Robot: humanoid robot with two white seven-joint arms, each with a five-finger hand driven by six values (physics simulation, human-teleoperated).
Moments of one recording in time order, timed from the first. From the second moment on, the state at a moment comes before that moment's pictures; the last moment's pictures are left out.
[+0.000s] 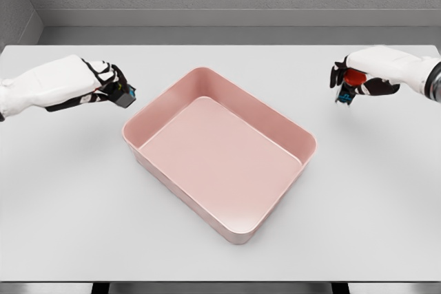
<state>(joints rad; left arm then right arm) -0.47 0.89 -0.40 -1.63 -0.38 -0.61 -0.39 -0.65 -0.95 0.60 -1.75 0.25 0.06 0.61</state>
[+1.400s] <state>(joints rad) -0.52 0.65 -0.53 -1.74 -0.51 -0.61 -0.40 -0.80 -0.75 0.79 -1.75 0.25 -0.49 0.61</state>
